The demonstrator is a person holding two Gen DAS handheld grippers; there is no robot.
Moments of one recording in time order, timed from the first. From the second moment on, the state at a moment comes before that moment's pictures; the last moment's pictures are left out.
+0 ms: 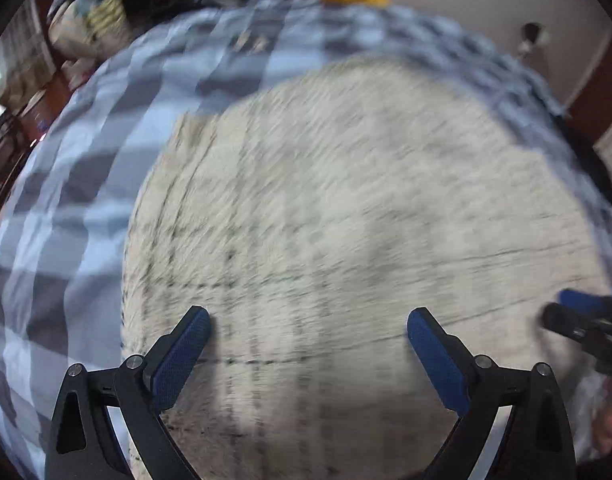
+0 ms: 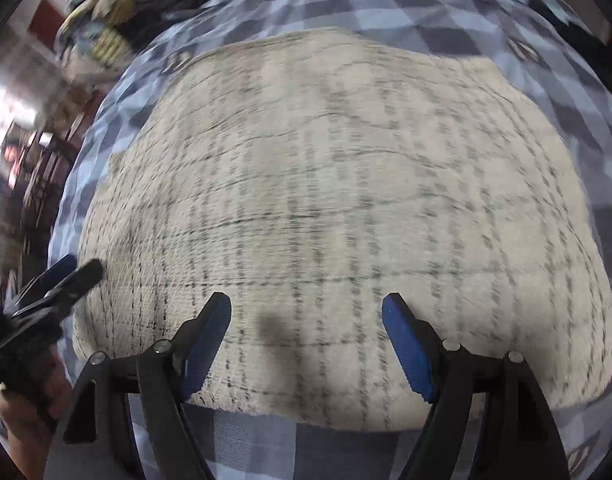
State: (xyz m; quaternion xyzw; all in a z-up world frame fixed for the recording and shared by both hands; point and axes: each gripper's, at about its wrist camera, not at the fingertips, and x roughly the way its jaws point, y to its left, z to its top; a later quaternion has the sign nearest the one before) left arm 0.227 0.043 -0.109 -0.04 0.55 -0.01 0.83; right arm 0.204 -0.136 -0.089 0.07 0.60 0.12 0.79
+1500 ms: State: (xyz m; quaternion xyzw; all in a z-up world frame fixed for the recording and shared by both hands) left arm 0.099 0.117 -0.067 -0.15 0.58 0.03 0.80; right arm 0.153 -0.377 -0.141 0.38 0.56 0.01 0.73
